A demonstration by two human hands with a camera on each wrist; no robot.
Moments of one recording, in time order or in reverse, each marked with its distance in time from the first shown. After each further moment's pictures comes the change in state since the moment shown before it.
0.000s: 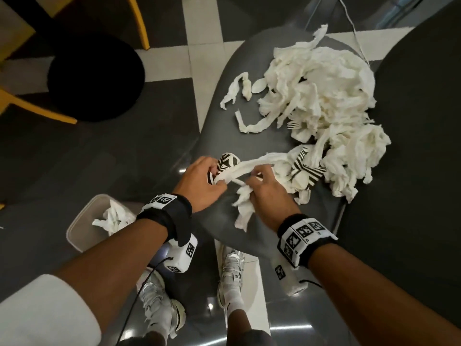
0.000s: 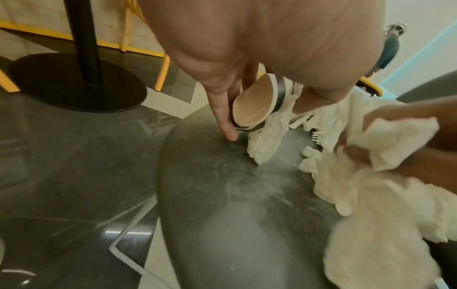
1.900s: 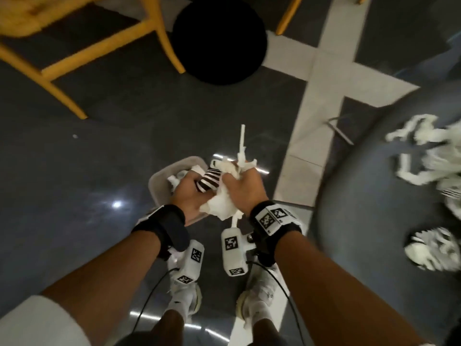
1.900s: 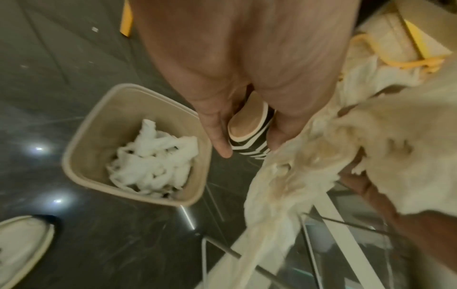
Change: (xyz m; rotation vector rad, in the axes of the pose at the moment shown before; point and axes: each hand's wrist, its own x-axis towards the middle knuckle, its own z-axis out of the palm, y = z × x) left_hand -0.135 -0.256 -0.131 -0.598 0.263 -0.690; right_hand 0.126 -0.287 0.195 0.703 -0.284 0.274
